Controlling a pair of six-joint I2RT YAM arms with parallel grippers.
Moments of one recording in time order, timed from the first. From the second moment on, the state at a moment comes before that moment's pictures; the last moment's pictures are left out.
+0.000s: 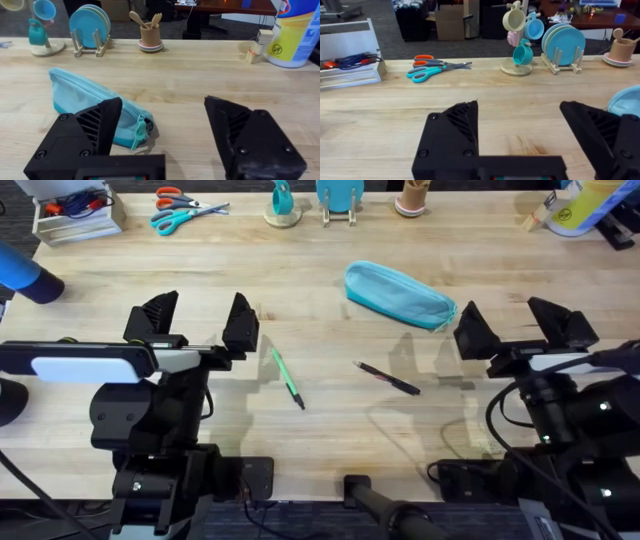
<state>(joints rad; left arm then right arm) 0.00 0.00 0.01 -0.02 0.01 0.00 0.00 0.00 0.01 -0.10 -0.03 0.01</state>
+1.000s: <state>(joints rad) 0.00 0.54 0.42 -0.01 0.23 0.08 0.00 0.48 0.63 -0.53 0.13 0.01</state>
